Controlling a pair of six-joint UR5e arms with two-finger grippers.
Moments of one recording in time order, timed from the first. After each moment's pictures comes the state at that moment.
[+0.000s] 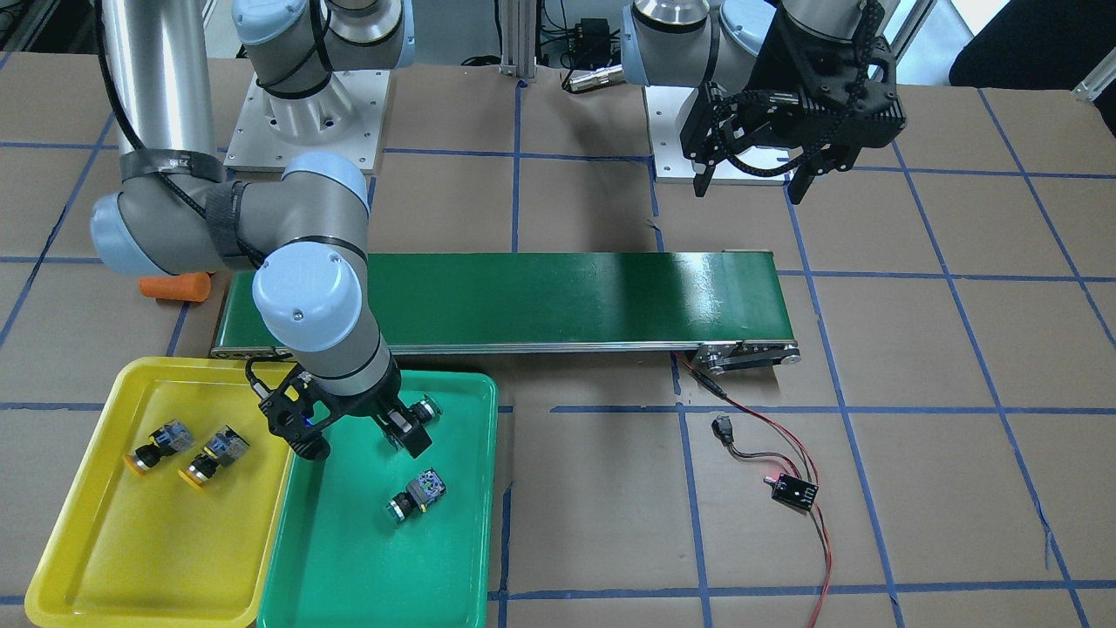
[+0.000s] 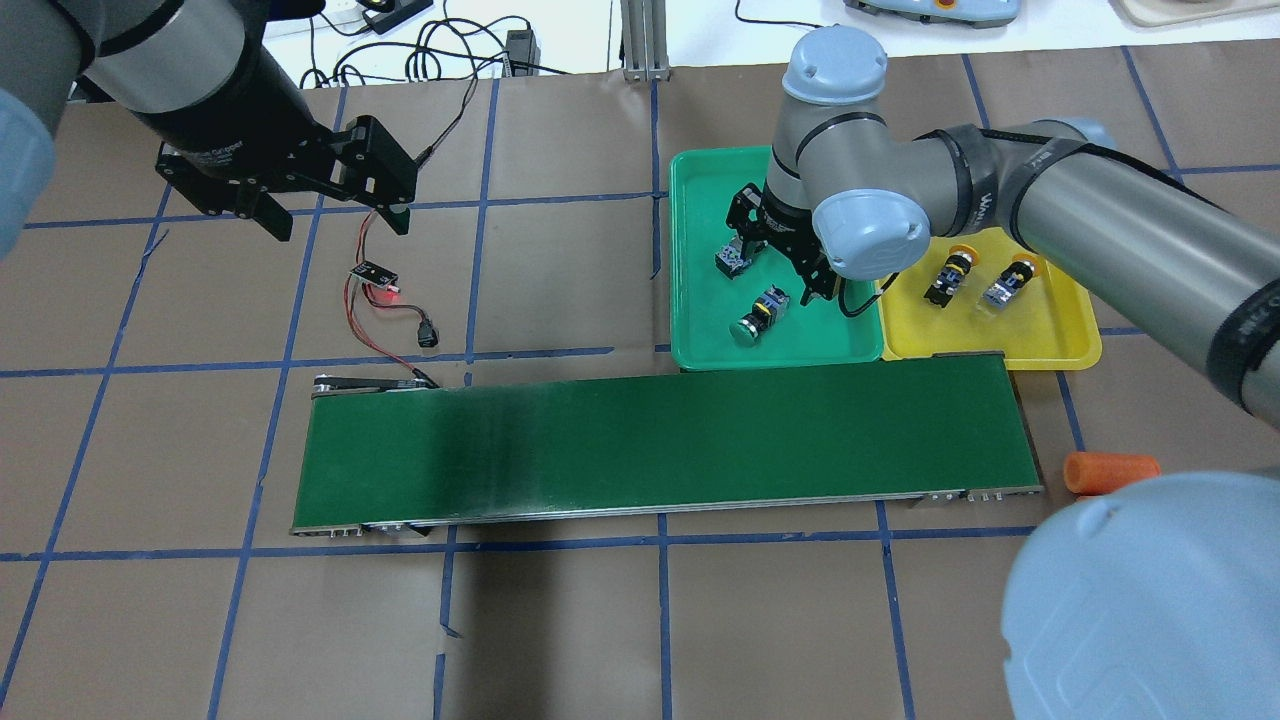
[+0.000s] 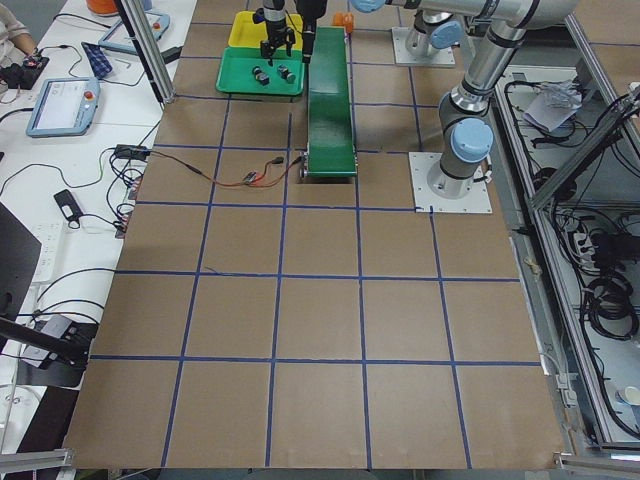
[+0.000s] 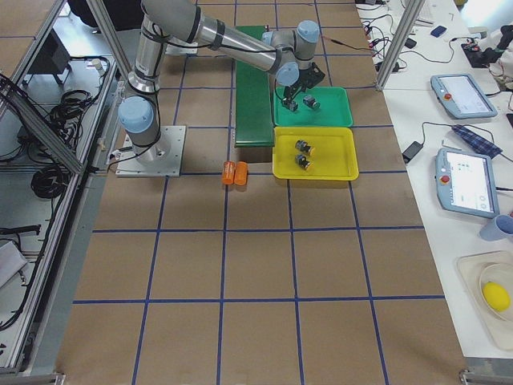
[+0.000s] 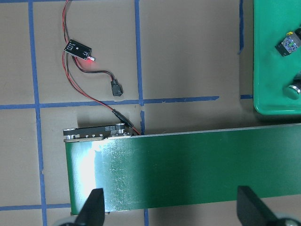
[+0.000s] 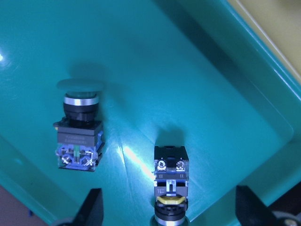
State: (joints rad) left arm -1.59 -1.50 -1.55 -1.56 1.52 0.00; right arm 1.71 -1.13 1.64 -2.09 -1.53 0.89
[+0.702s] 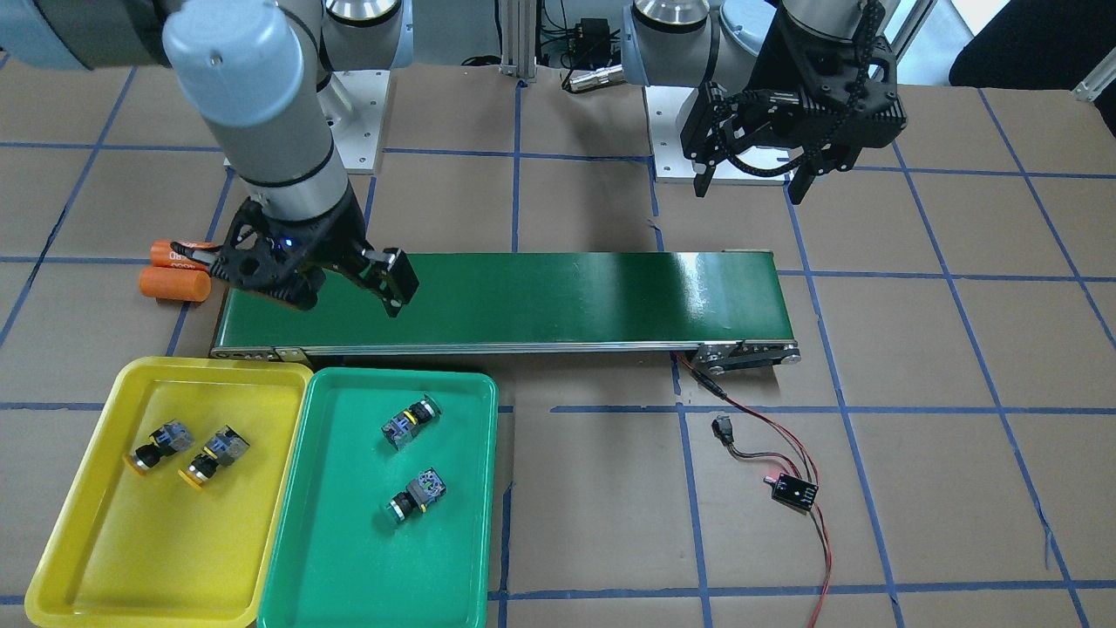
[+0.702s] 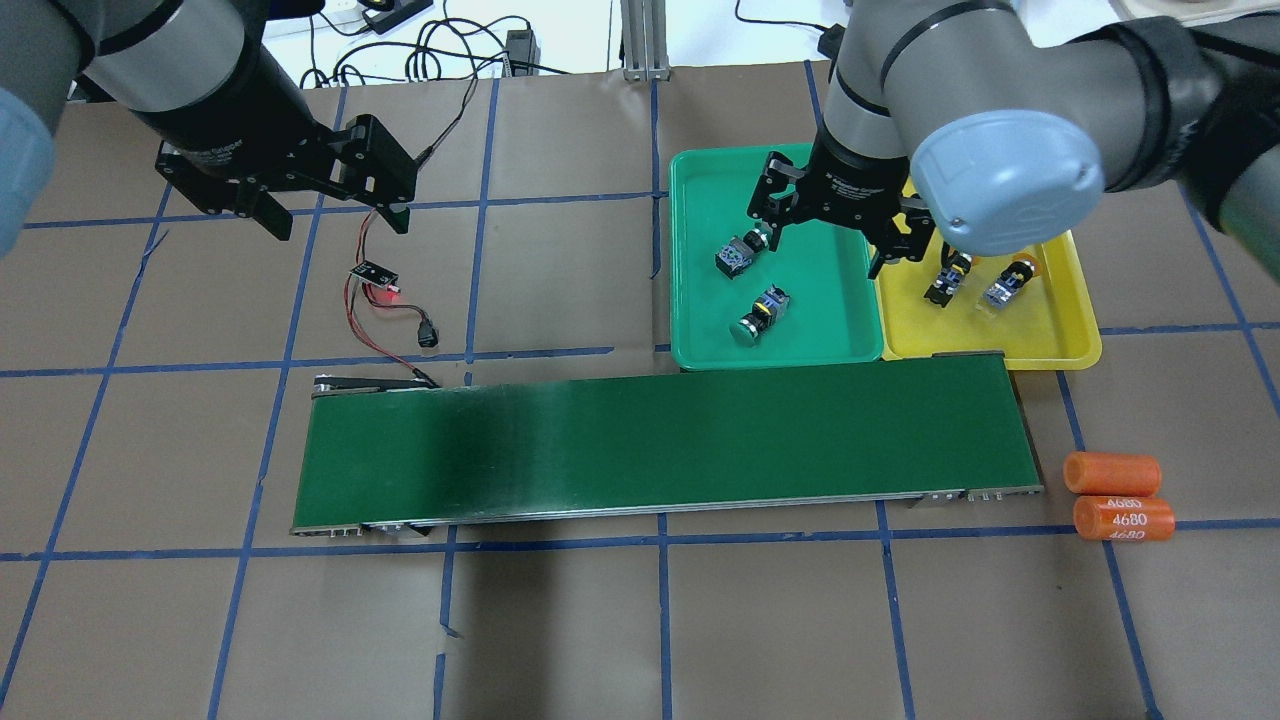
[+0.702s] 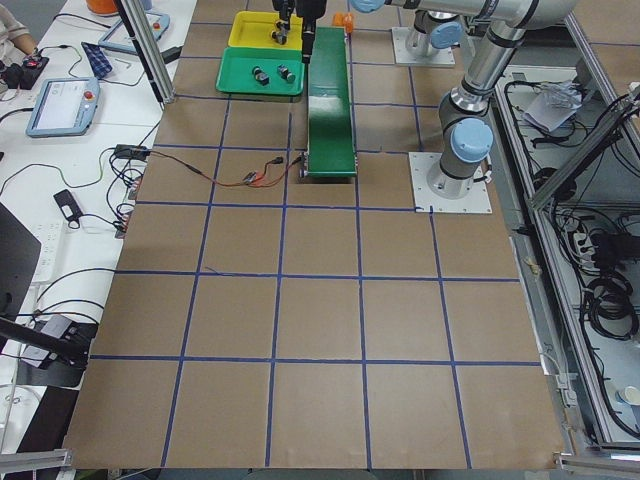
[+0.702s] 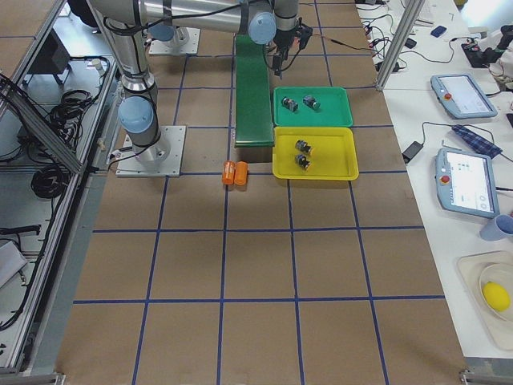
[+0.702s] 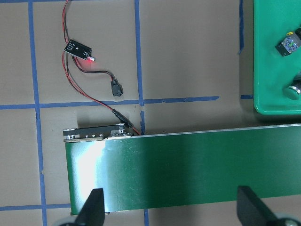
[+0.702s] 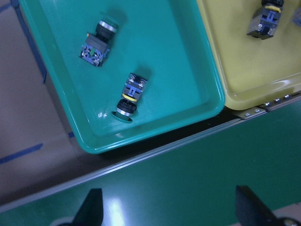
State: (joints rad) left arm -1.59 -1.51 -1.55 -1.56 1.52 0.00; right arm 1.69 -1.48 1.64 -1.73 -1.54 0.42
